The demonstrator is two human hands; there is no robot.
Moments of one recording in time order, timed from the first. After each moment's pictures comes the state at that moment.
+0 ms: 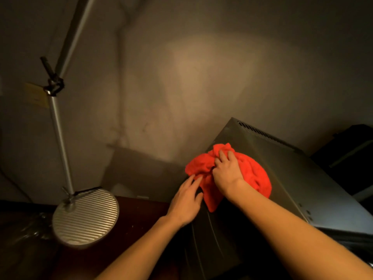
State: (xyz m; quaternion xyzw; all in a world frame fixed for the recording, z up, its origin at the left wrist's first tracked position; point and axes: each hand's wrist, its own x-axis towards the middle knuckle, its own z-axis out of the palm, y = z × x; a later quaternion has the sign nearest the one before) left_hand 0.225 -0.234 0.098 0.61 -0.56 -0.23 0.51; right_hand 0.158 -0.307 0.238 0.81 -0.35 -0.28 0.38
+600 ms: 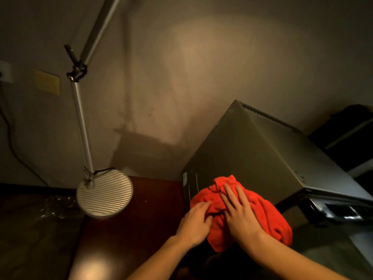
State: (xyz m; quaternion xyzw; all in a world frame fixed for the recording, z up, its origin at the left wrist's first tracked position) left_hand 0.165 -0.138 0.048 0.62 -0.57 -0.34 0.42; right_hand 0.060 -0.167 0.173 0.80 -0.27 -0.39 0.36
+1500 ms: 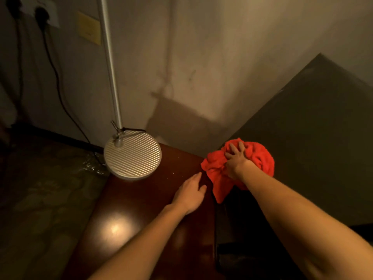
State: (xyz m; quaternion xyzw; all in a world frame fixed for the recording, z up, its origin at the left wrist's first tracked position) left_hand 0.228 -0.163 -0.054 0.72 -0.41 -0.38 0.41; right_hand 0.174 -0.320 0.052 0.77 -0.25 -0.48 0.33
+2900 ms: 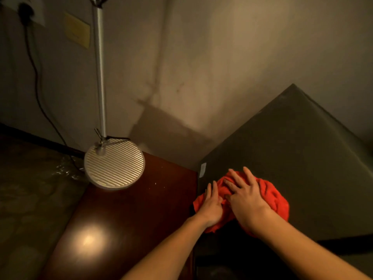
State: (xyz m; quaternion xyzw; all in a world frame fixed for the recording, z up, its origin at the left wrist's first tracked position) left_hand 0.151 -0.227 -0.013 0.60 -0.43 -0.49 0.47; right_hand 0.113 -0.242 0.131 0.80 -0.23 -0.43 0.34
